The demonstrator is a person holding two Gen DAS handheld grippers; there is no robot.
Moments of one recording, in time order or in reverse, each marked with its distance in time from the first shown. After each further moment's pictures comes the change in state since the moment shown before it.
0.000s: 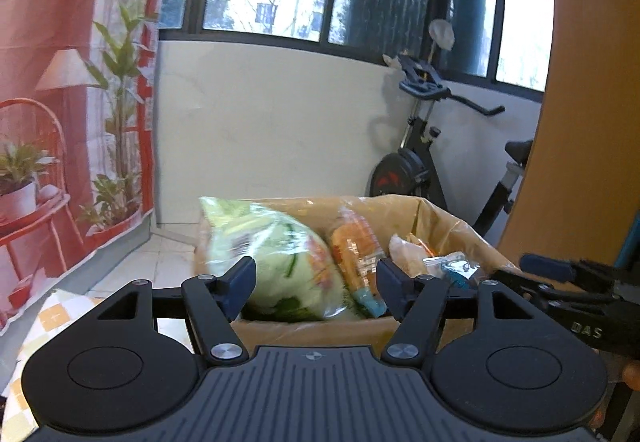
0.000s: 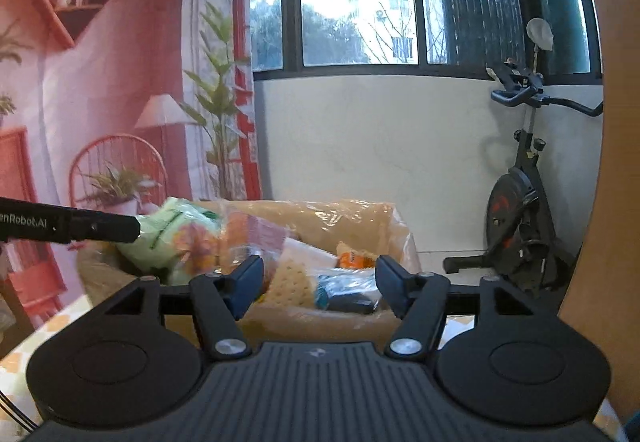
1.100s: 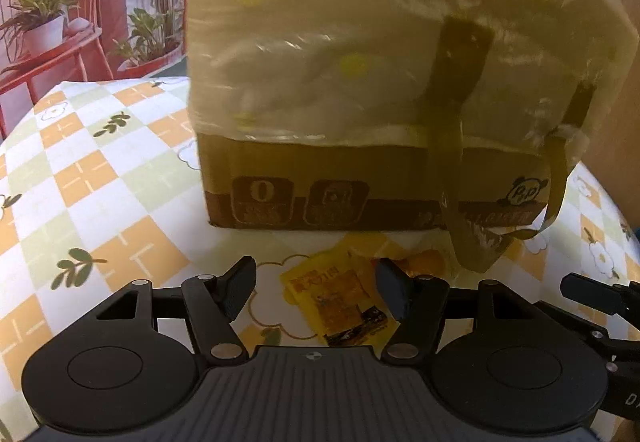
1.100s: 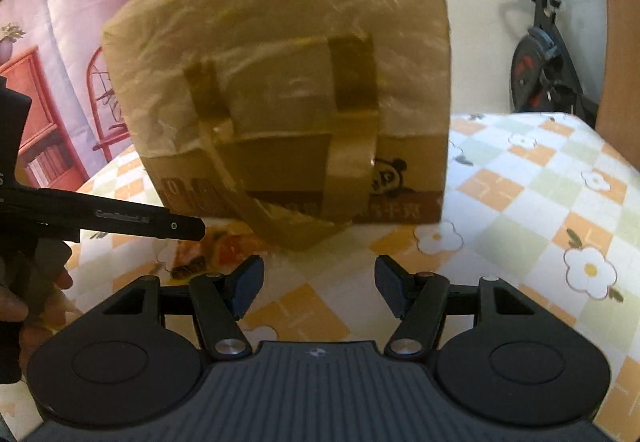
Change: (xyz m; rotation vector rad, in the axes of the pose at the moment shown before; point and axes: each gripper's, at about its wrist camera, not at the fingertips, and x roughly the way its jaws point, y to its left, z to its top) left arm 0.068 0.003 -0.162 -0.105 0.403 0.135; right arm -0.008 0.006 -0.163 0.100 0.340 0.073
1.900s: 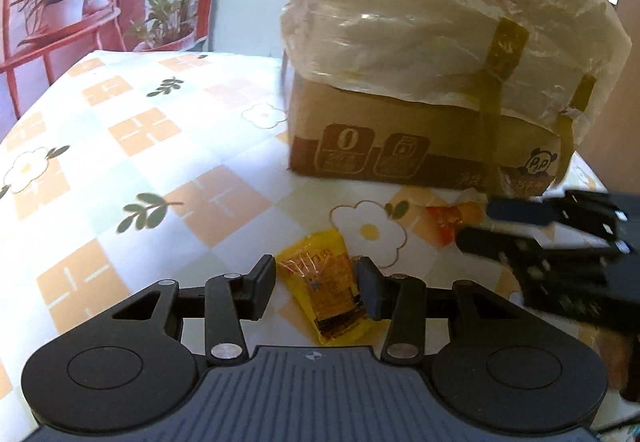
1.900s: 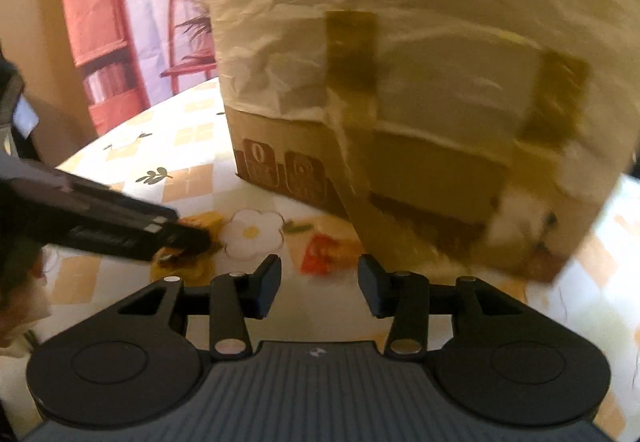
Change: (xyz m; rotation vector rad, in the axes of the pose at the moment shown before) left arm -0.042 0.081 -0.043 -0.044 0.006 -0.027; right arm 0.055 0.063 0.021 -0.316 0.096 0.154
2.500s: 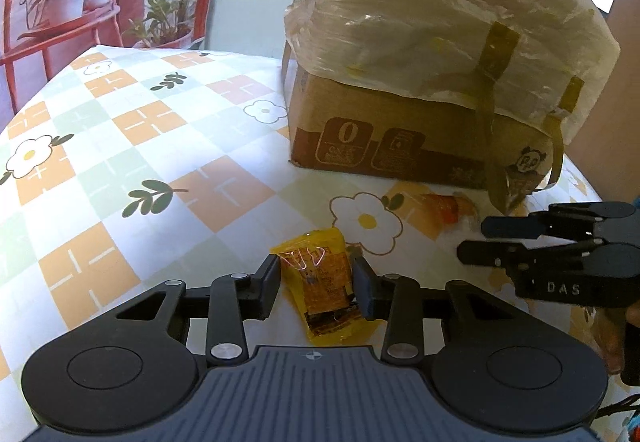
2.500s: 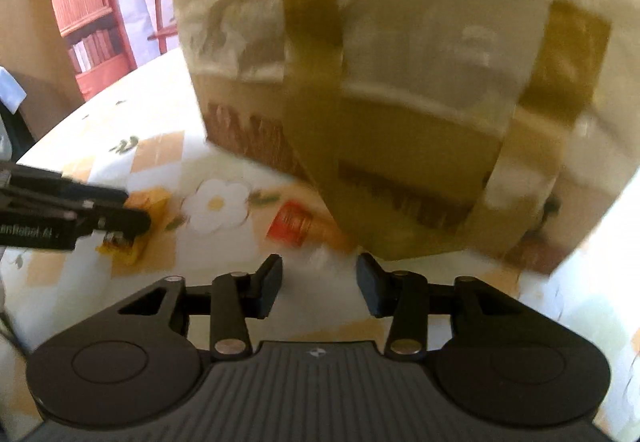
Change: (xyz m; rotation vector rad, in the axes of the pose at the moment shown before) left arm 0.003 -0.012 -0.009 -0.005 -0.016 -0.030; right arm 0.015 -0.022 -0.003 0.026 0.132 -0.007
